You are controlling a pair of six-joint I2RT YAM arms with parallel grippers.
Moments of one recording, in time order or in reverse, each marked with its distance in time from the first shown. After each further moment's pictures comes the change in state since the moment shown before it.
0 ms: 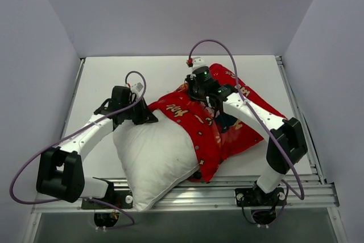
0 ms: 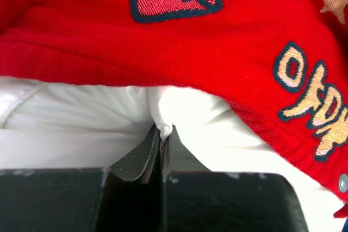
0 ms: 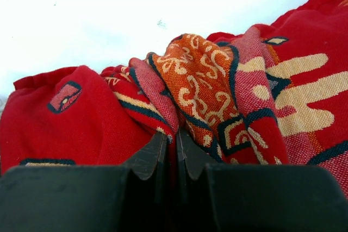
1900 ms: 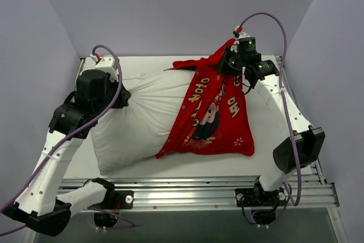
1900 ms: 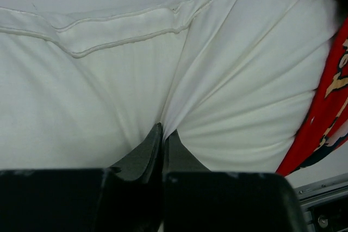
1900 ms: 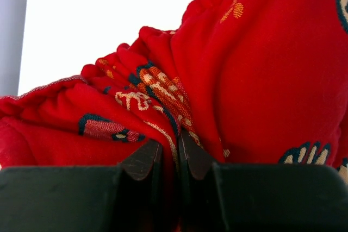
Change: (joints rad) left arm -0.114 -0.300 0.574 -0.554 -0.585 0.257; right arm -0.352 -0.040 0.302 -0.308 -0.207 0.193
